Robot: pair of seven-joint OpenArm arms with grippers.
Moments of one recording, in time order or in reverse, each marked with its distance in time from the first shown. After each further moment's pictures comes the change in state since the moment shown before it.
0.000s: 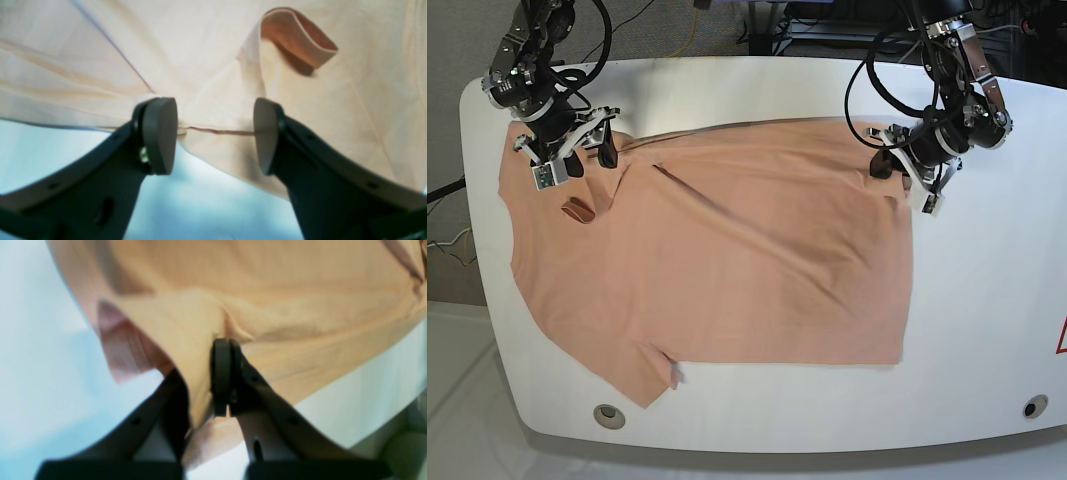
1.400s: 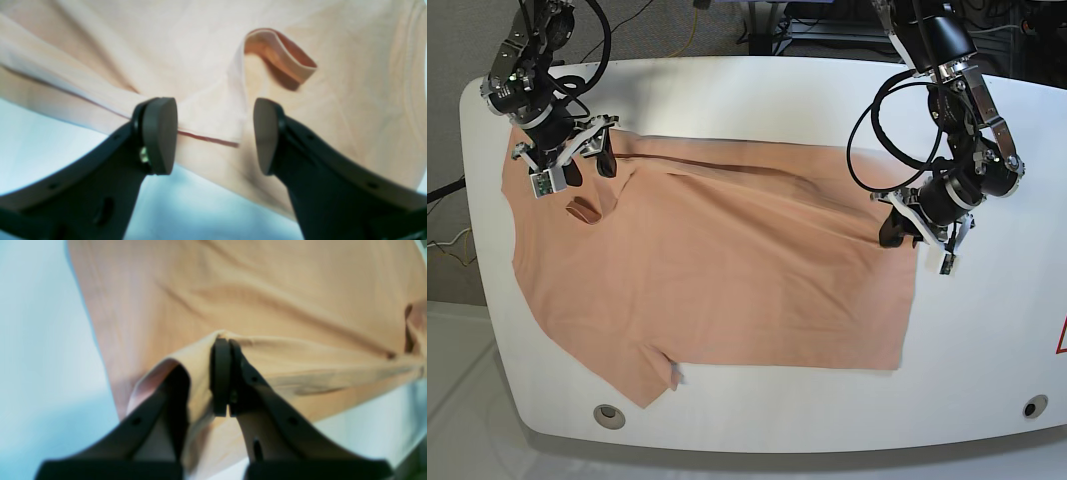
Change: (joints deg) left arm -11.1 -0.2 -0.1 -0.2 0.4 3.5 -2.8; right arm 1.7 0.0 0.0 0.0 0.0 0.0 0.0
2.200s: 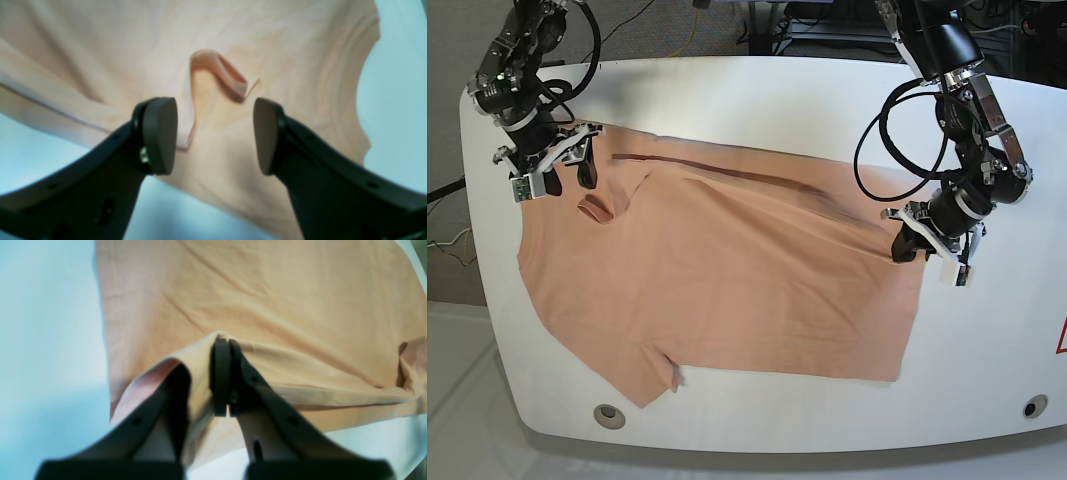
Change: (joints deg) left arm -1.4 -1.3 -0.1 0.0 0.0 5.2 -1.1; right arm 1.6 0.0 5.0 2.1 1.6 0.0 -0.3
